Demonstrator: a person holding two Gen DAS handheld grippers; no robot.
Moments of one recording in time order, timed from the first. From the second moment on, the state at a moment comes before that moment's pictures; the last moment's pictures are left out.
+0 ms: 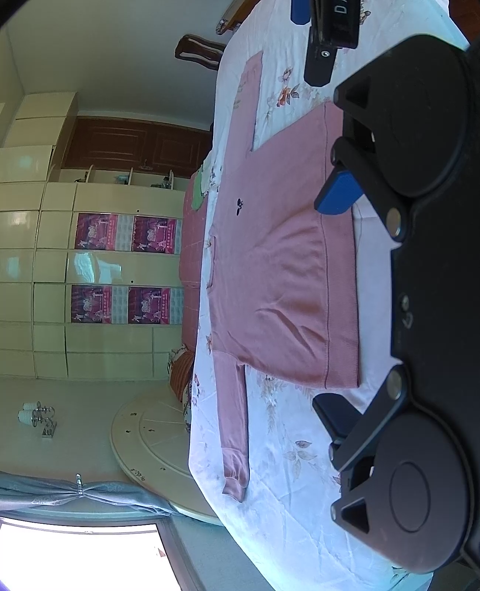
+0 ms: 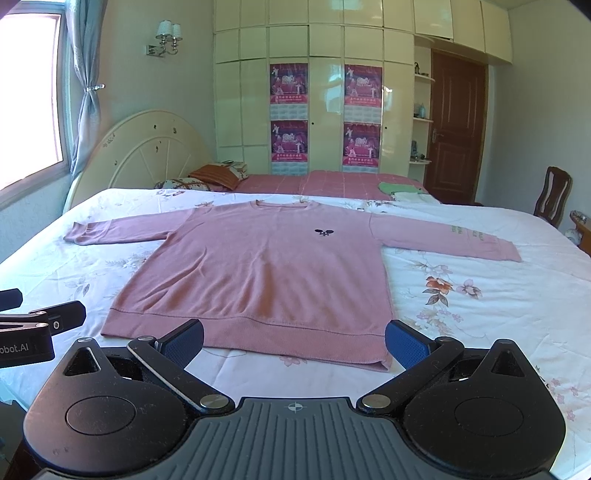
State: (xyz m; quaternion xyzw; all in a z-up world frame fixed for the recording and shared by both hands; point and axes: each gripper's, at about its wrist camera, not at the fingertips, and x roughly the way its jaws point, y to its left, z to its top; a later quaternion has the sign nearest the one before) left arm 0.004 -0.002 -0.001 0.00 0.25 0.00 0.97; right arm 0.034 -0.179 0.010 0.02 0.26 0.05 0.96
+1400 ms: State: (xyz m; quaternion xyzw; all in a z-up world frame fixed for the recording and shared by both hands) left arm 0.155 -0.017 -0.013 -0.04 0.25 -0.06 0.96; right arm 0.159 -0.293 -0.003 0.14 0.29 -0.04 0.95
